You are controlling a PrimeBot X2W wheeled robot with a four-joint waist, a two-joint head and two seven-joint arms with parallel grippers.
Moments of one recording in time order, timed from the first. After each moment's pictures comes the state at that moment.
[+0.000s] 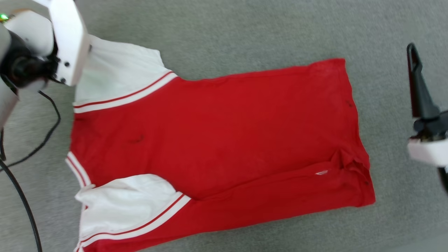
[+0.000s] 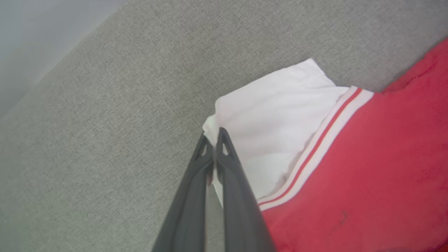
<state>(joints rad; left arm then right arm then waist) -1.33 0.75 -1.05 0.52 -1.05 -0.13 0.78 -0.37 -0.36 0.04 -0.09 0.14 0.13 -0.25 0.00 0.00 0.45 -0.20</state>
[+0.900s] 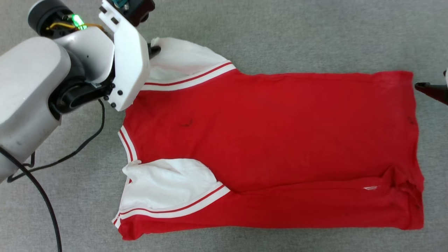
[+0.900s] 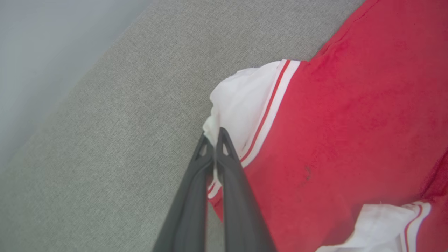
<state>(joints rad) -1.32 0.76 -1.15 0.19 -1.03 -0.13 0.59 -0.91 -0.80 0.53 0.26 0.81 0.13 1.01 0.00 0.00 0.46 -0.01</state>
